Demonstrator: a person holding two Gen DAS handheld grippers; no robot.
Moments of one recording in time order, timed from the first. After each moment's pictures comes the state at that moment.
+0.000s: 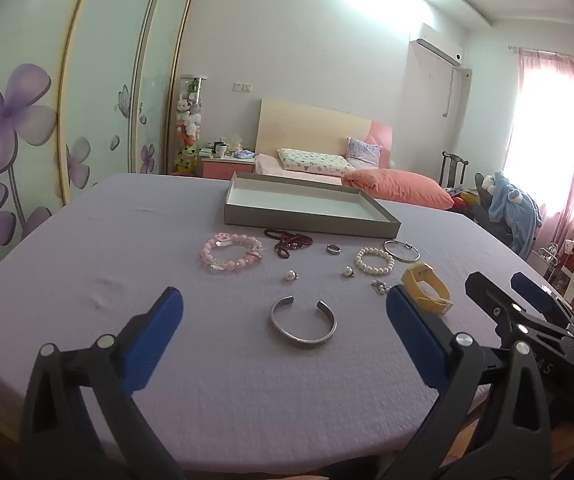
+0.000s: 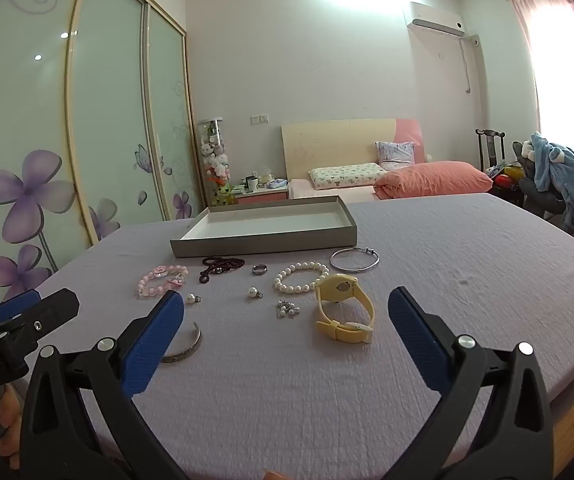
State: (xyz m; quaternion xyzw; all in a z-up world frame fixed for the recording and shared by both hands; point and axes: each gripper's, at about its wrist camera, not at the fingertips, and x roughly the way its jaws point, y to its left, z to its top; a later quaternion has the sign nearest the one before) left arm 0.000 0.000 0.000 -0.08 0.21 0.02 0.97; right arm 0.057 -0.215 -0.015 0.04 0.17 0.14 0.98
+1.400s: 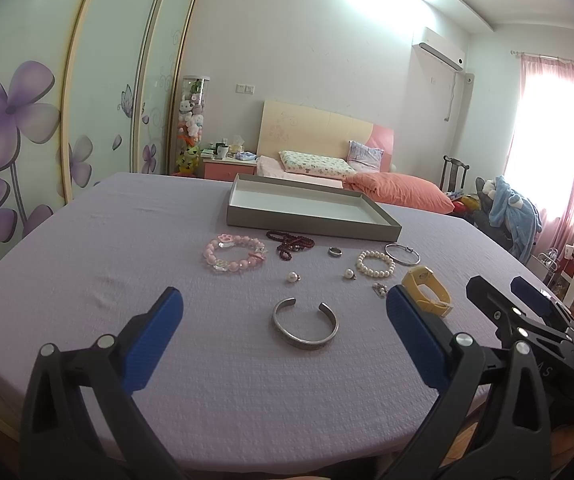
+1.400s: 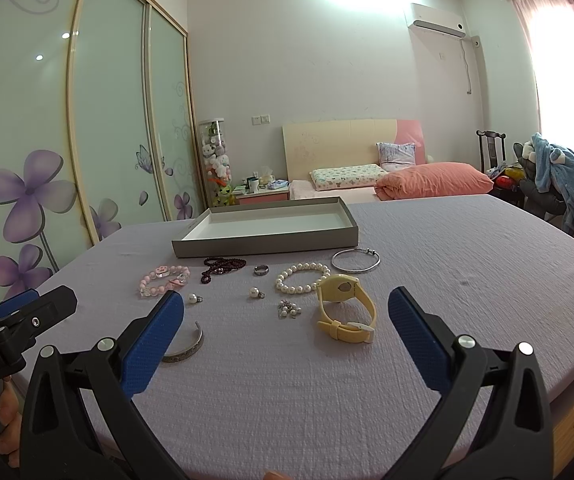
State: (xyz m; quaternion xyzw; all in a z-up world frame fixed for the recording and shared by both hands) left arm -0.002 0.005 0.002 -0.09 0.21 0.02 0.97; right arm 0.055 -0.214 -0.012 0.04 0.17 0.14 0.98
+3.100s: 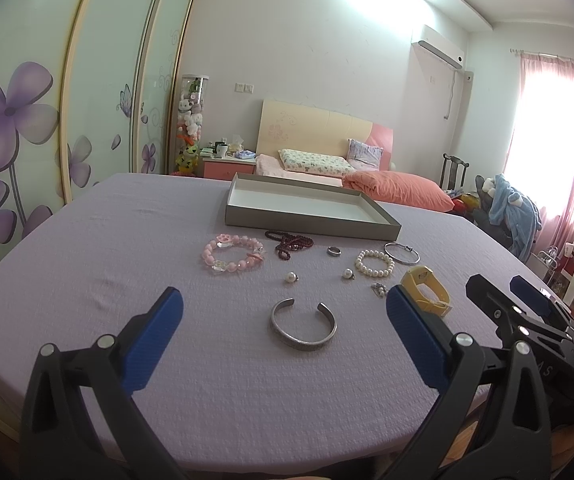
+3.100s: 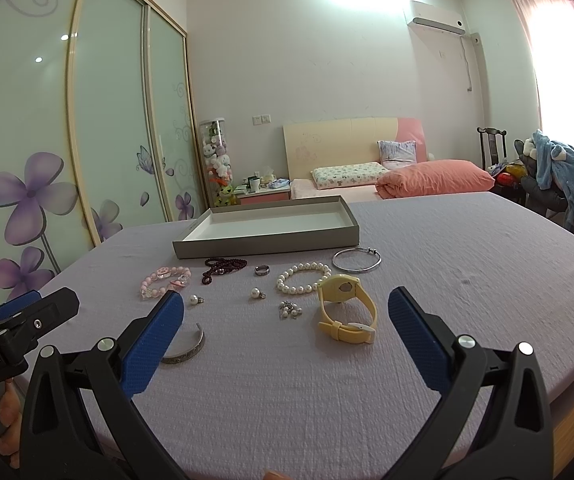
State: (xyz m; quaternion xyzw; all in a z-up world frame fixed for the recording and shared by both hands) left arm -0.003 0.004 0.002 -0.09 0.21 0.02 0.97; right arm 0.054 -0.214 -0.013 0.04 0.17 0.14 0.98
